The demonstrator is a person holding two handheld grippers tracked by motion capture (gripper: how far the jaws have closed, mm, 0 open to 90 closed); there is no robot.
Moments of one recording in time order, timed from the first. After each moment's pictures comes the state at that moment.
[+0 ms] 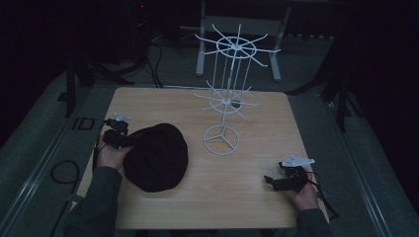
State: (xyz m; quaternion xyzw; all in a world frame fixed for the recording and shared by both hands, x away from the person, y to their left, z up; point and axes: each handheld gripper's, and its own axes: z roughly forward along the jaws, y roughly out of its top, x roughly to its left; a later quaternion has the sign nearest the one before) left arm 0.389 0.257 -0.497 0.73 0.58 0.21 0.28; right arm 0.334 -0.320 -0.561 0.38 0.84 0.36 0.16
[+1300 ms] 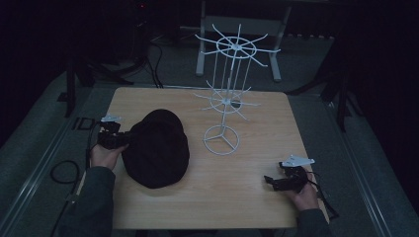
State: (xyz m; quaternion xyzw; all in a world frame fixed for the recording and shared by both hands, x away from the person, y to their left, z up) left arm 0.380 0.285 -0.494 0.73 0.54 0.15 0.38; right arm 0.334 -0.320 -0.561 0.37 0.84 0.36 0.16
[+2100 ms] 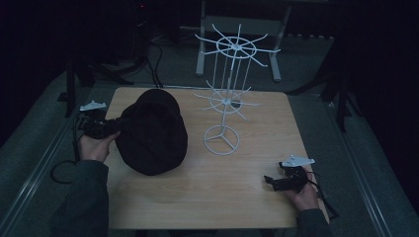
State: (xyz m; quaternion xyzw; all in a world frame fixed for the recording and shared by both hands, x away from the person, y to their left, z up) left arm 0.371 0.299 -0.439 0.68 0.55 0.16 0.46; right arm 0.334 -0.320 -0.561 0.37 0.84 0.36 0.16
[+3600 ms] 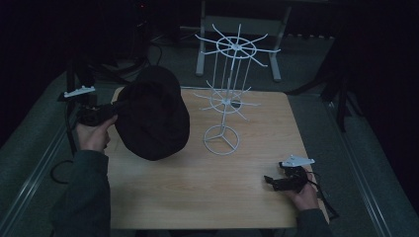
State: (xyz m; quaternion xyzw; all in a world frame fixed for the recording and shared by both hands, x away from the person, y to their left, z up) left arm 0.374 0.299 -0.392 0.63 0.53 0.15 0.55; right arm 0.334 -0.320 -0.561 0.37 0.84 0.36 0.16
